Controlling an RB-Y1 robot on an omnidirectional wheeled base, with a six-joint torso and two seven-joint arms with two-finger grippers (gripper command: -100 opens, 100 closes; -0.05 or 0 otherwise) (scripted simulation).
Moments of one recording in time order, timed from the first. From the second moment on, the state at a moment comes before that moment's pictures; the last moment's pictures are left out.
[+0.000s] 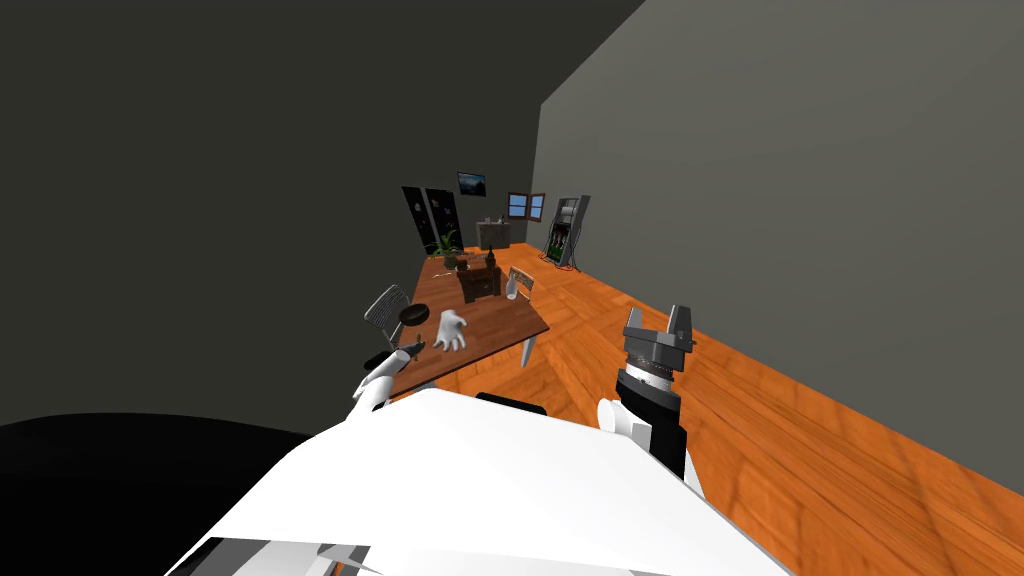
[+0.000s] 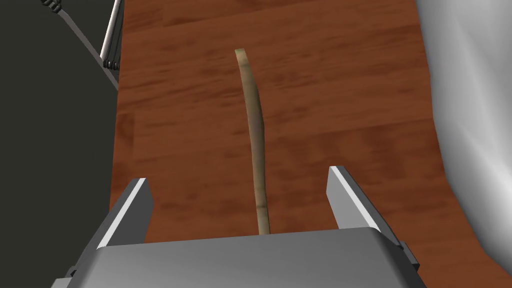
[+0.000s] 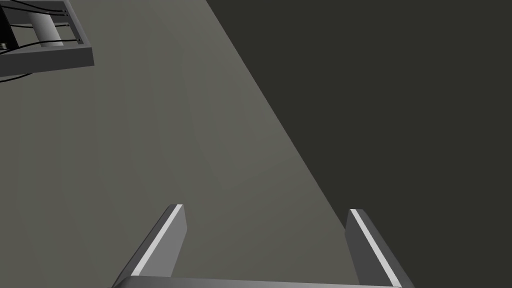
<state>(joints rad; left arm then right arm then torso) -0.07 0.28 0.76 -0.89 0.59 0.28 0.89 0.50 0.04 -0.05 -2.26 -0.03 -0.54 -0.06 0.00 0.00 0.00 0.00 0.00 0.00</state>
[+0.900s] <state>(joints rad) -0.08 0.25 0.76 -0.86 0.59 0.26 0.90 0.50 0.04 -0.05 -2.26 -0.03 -0.54 -0.06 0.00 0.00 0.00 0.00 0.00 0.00</state>
